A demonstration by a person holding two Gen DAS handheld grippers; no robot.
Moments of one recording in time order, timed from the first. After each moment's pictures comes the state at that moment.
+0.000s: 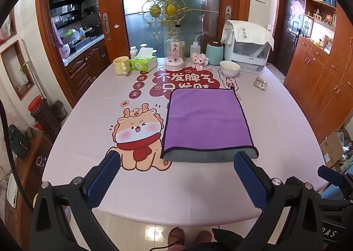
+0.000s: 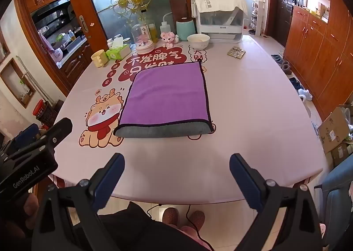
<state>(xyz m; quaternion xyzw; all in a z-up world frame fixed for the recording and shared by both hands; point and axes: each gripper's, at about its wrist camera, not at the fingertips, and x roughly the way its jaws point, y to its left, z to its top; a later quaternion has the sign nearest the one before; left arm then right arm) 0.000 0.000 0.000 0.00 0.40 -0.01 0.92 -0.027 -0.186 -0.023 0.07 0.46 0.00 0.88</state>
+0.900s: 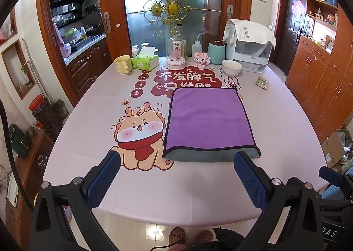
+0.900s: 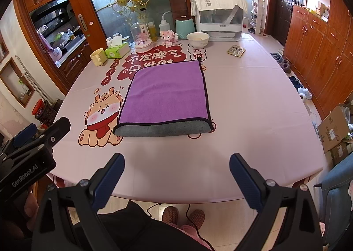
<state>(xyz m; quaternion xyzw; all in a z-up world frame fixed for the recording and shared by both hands) -0.002 0.003 -0.004 0.00 0.39 0.00 0.92 -0.025 -0.185 -0.024 0.07 0.46 0.00 0.88</state>
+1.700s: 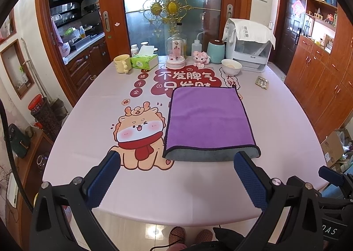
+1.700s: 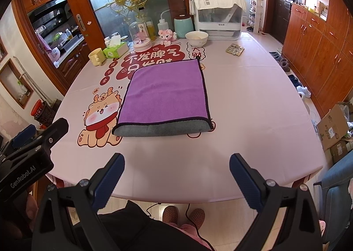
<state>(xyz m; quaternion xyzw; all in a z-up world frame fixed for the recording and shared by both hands) -0.001 0.004 -0.003 0.01 0.40 0.00 0.92 -0.024 -0.184 -0.025 0.07 0.47 0.00 0.88</state>
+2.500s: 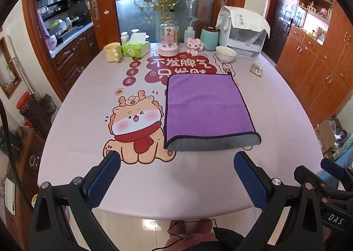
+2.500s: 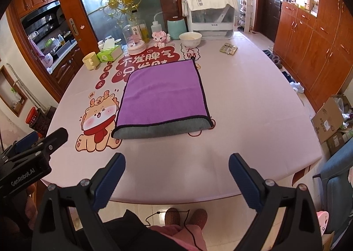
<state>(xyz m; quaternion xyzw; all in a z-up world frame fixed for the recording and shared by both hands) 0.019 0.039 -0.019 0.00 0.44 -0.06 0.90 -0.032 -0.165 -0.027 0.07 0.46 -0.03 0.89</state>
